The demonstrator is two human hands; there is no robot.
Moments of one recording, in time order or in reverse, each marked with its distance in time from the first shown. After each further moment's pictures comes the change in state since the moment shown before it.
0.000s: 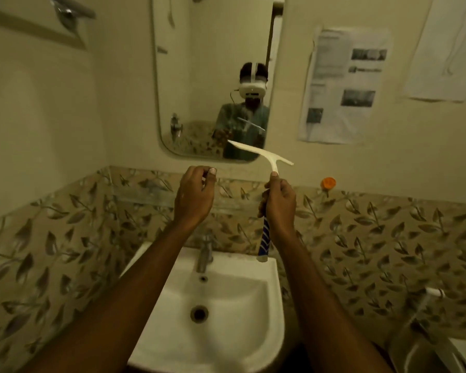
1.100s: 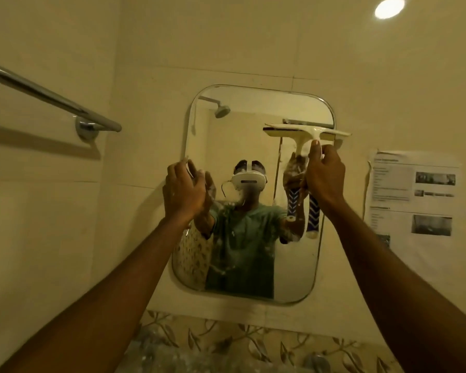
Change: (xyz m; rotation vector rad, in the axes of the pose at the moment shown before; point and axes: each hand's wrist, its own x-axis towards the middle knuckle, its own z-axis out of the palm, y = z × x) left_hand 0.348 -0.039 -0.041 0.027 0.333 0.079; right_hand 0.280 -0.160 0.159 -0.281 0.154 -0.661
